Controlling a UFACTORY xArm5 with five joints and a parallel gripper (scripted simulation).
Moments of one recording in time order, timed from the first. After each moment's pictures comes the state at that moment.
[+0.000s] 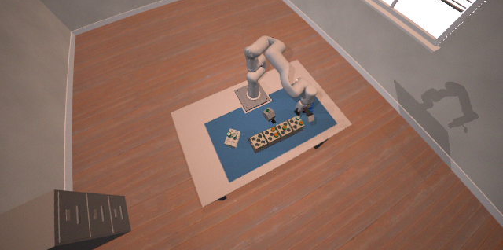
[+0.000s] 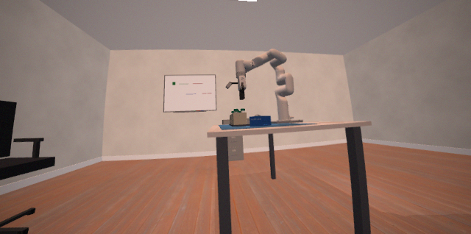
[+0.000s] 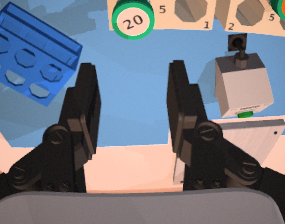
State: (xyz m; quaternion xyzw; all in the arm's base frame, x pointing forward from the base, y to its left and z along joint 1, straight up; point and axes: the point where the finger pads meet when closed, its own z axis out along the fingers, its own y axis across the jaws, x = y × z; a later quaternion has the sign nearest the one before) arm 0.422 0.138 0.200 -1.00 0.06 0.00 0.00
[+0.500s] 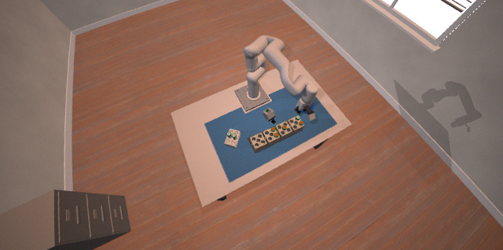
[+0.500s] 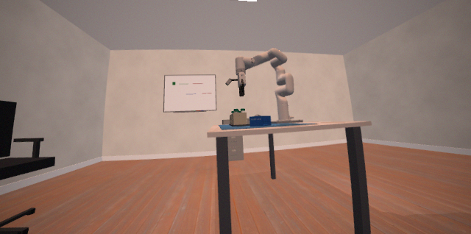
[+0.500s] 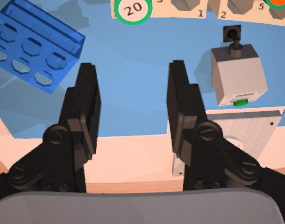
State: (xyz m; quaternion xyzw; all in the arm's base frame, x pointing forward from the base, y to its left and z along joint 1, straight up) arm 0.422 0.138 0.226 -1.00 0.06 0.00 0.00
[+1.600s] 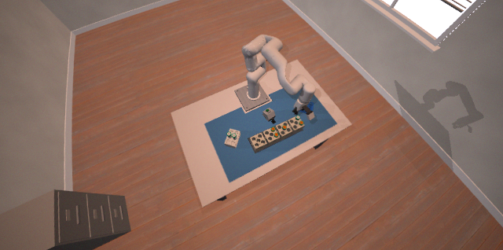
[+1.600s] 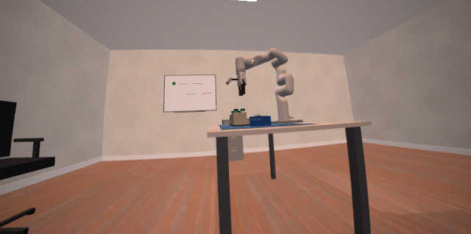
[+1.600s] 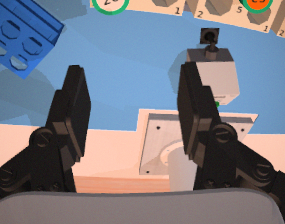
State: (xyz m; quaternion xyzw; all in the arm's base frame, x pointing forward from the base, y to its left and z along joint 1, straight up) arm 0.415 0.118 0.234 -1.00 0.00 0.00 0.00
